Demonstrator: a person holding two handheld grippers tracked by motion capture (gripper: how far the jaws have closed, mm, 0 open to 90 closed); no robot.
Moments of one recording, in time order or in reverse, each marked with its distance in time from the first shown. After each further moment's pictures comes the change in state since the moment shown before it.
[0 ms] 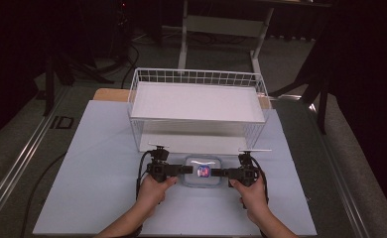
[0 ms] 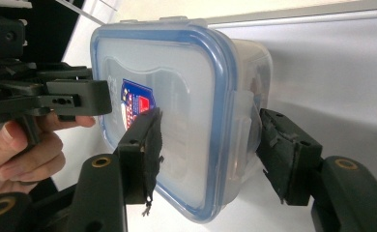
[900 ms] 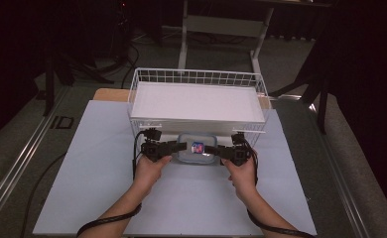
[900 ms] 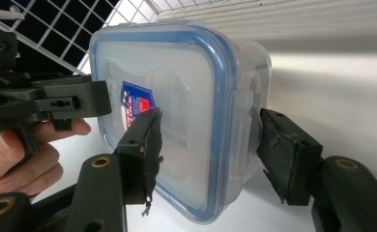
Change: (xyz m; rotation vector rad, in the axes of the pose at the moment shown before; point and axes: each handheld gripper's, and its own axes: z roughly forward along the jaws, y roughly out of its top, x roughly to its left) left arm 0.022 0.049 -0.011 -0.162 0.015 0.107; right arm 0.020 0.053 0.016 -0.158 -0.056 -0.141
